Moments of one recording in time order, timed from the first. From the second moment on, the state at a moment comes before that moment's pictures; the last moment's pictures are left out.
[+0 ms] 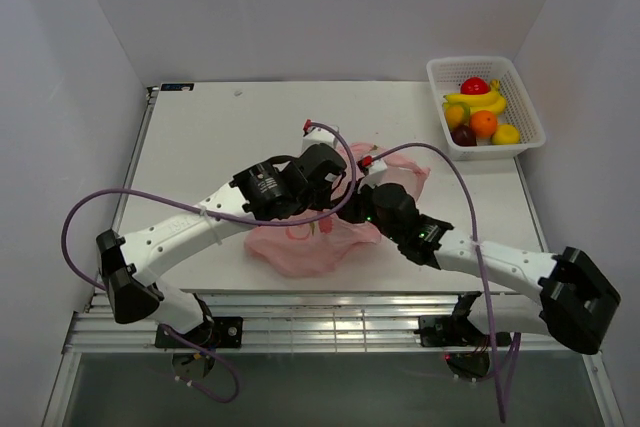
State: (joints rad) left arm -1.04 1.46 1.51 -0.88 -0.45 -0.62; right arm 0.92 1.29 0.67 0.29 0.14 0.46
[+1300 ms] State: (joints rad) left arm -1.04 1.36 1.42 -0.69 -0.24 -0.64; right arm 0.93 1.54 0.71 0.39 0.12 0.52
